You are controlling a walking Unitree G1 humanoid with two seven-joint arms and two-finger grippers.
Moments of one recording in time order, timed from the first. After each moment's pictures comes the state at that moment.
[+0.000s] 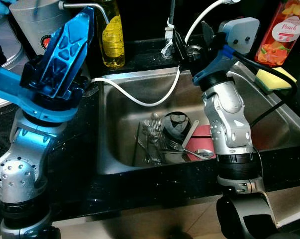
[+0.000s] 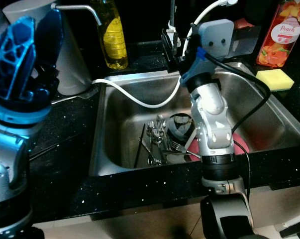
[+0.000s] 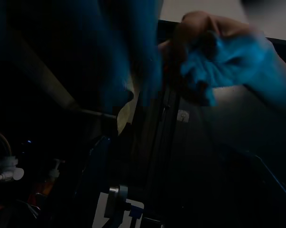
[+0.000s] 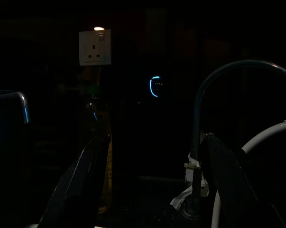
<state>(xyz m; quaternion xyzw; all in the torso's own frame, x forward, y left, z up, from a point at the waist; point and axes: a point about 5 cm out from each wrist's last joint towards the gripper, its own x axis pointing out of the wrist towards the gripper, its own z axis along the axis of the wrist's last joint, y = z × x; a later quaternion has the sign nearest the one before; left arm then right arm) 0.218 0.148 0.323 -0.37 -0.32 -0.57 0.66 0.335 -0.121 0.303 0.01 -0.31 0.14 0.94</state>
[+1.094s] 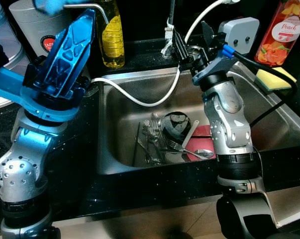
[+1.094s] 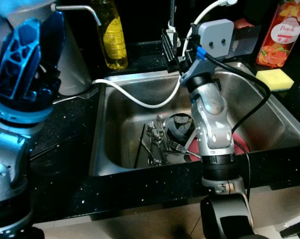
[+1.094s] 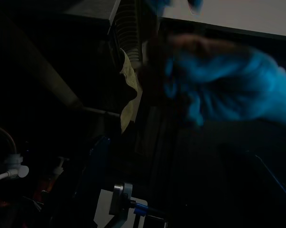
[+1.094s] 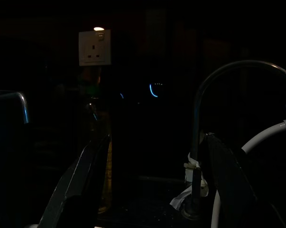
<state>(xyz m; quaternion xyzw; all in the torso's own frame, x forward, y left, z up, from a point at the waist) 0.221 0.148 0.322 -0.37 -0.32 -0.57 0.66 0.335 -0.121 0.303 0.01 -0.31 0.14 0.94</state>
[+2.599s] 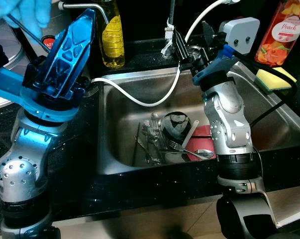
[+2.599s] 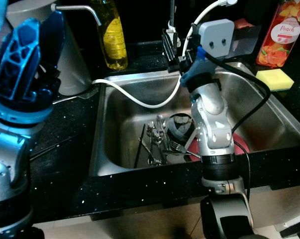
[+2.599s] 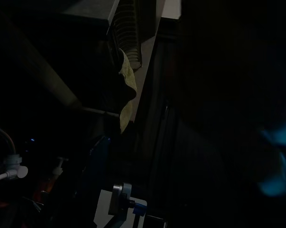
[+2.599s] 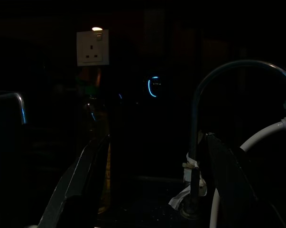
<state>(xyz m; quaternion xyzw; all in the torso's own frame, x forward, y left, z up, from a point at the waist) 0.220 0.148 0.322 -0.37 -0.32 -0.57 0.66 0.335 -0.121 0.303 0.01 -0.31 0.14 0.94</state>
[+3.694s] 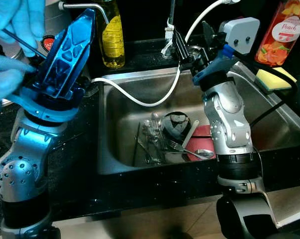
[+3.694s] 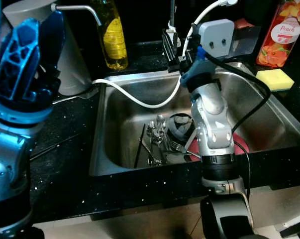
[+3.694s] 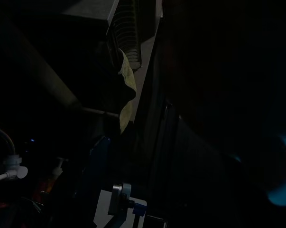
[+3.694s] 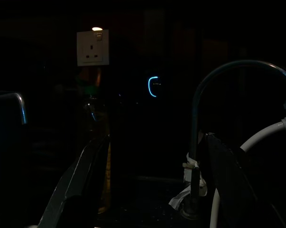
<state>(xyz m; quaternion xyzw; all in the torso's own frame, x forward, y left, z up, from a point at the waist) 0.220 0.148 0.322 -0.37 -0.32 -0.57 0.66 0.335 -0.121 0.303 0.01 -0.31 0.14 0.94</state>
